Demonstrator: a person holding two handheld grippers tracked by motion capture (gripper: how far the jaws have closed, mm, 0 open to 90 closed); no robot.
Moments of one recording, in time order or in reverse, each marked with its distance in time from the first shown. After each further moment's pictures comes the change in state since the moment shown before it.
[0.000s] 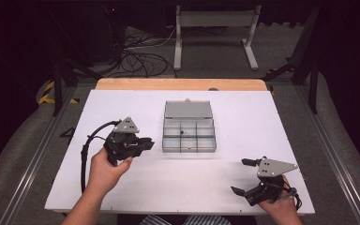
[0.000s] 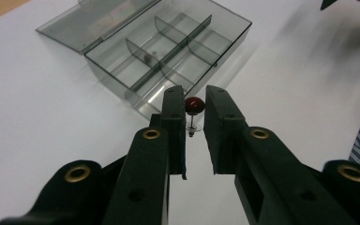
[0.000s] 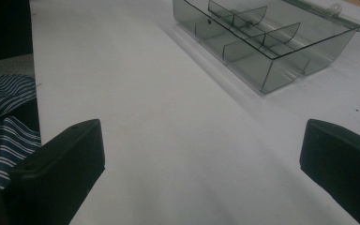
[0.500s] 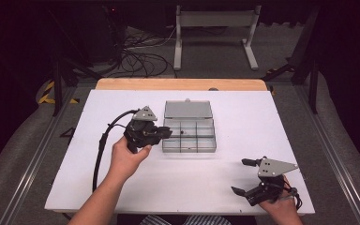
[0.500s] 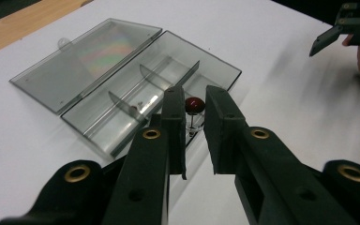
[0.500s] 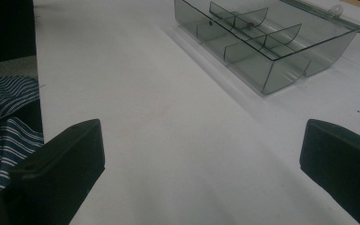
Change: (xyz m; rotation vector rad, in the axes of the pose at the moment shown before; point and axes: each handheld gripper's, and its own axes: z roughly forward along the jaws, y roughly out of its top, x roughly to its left) left arm 0.001 0.036 0.038 -0.082 -0.056 0.017; right arm -0.001 0.000 -0.001 -0.005 0.009 -0.002
